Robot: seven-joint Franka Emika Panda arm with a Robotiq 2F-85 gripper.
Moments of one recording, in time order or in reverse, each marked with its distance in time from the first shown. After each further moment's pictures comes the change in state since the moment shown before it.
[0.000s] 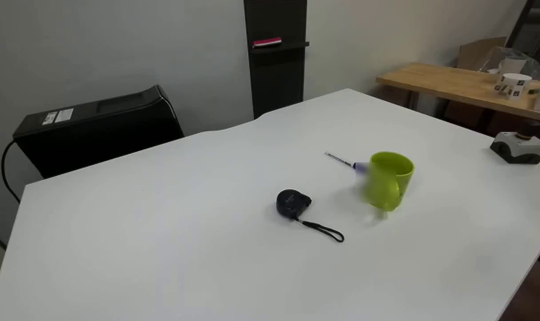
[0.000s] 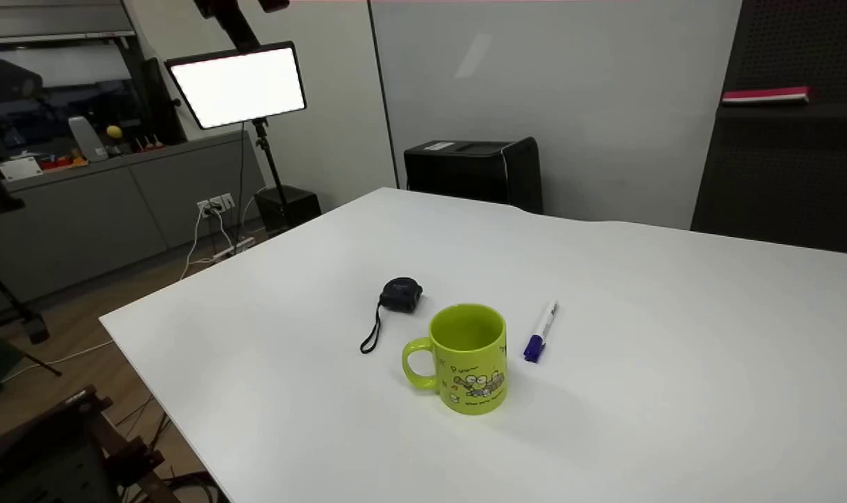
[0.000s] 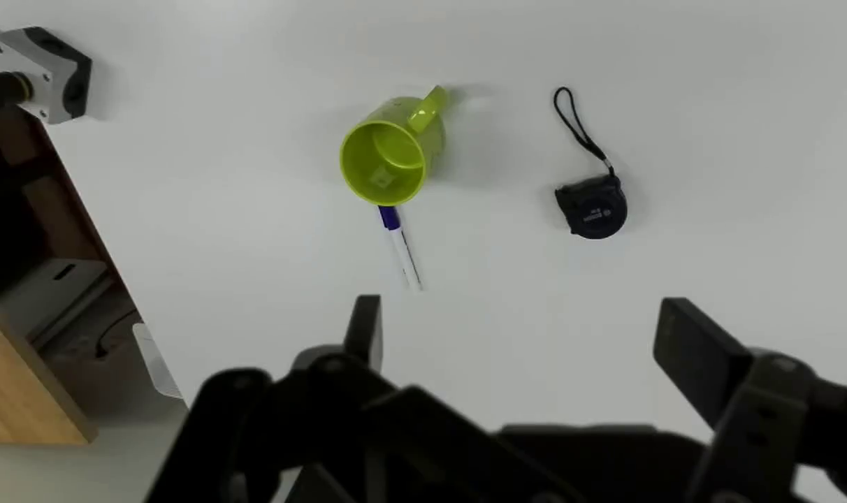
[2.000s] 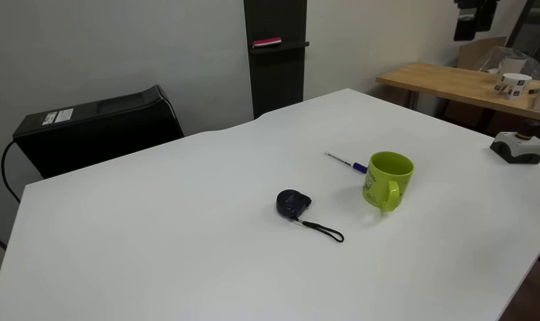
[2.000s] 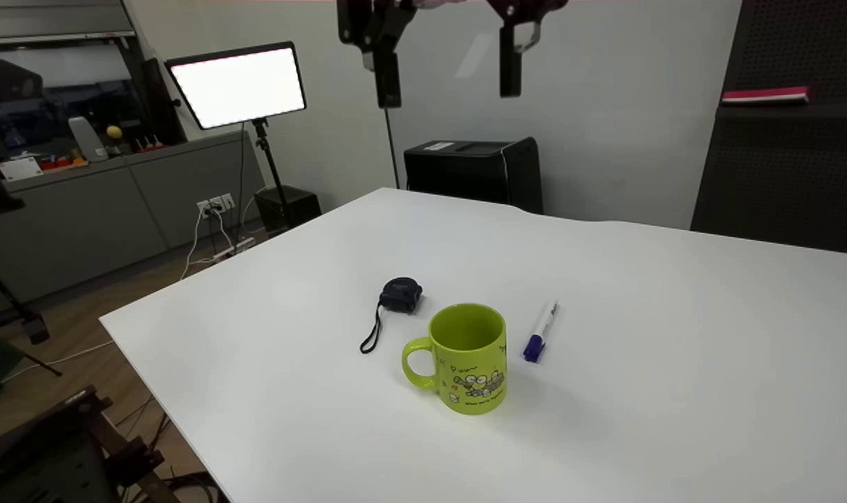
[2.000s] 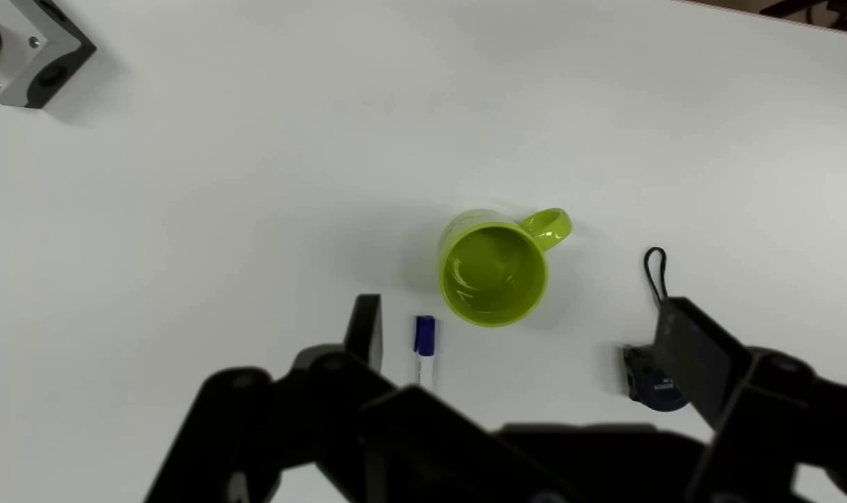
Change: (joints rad) arm -0.018 0.261 -0.485 0.105 0.094 -0.060 -0.826
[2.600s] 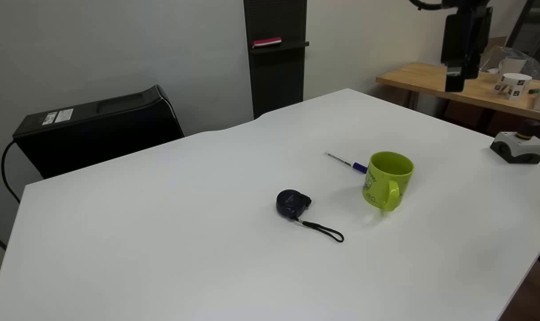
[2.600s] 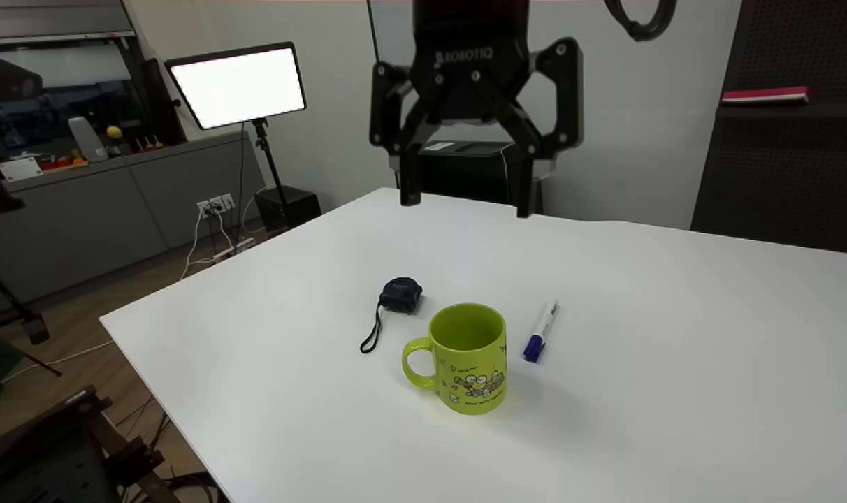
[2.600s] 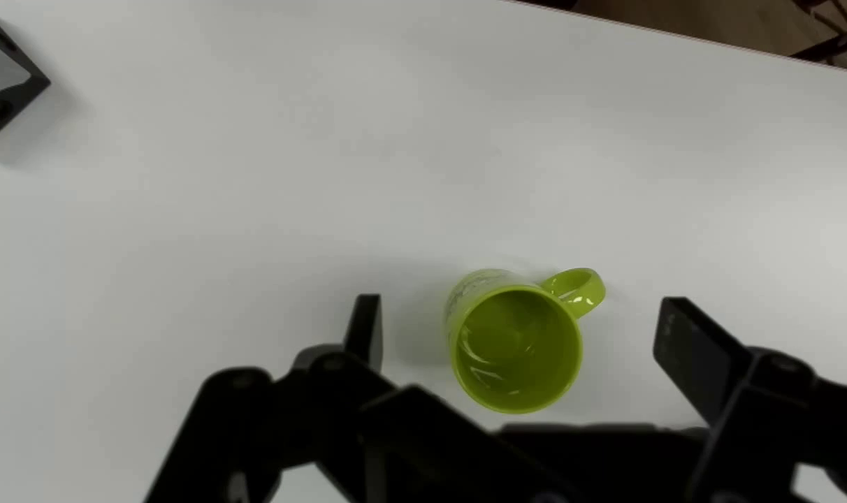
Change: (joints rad) arm -0.020 0.181 -0.009 0.008 -0.001 0.056 -0.036
